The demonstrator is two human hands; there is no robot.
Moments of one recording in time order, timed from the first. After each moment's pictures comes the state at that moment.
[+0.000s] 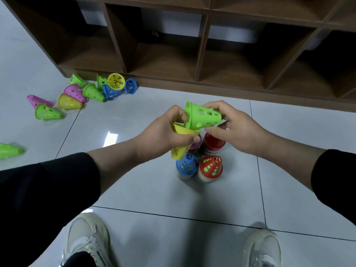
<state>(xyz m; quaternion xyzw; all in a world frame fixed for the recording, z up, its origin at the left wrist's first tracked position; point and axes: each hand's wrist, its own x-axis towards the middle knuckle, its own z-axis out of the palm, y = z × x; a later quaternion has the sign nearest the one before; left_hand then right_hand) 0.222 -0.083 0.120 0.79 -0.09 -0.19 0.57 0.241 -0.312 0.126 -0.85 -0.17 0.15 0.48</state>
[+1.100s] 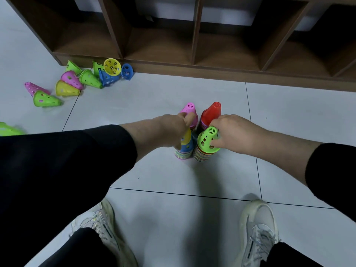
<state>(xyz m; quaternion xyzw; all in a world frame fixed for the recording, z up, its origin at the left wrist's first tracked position) 0.211 -0.115 0.085 0.93 -0.28 -0.23 -0.02 0.189 -0.314 0.104 -0.96 -0.20 0.19 0.03</state>
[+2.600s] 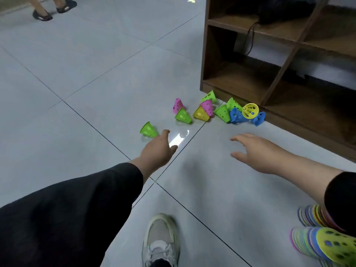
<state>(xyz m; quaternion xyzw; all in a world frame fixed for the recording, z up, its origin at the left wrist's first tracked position) 0.149 0.300 0.043 0.93 0.28 -0.06 0.20 0.294 0.037 0.104 -0.90 -0.38 0.21 0.06</state>
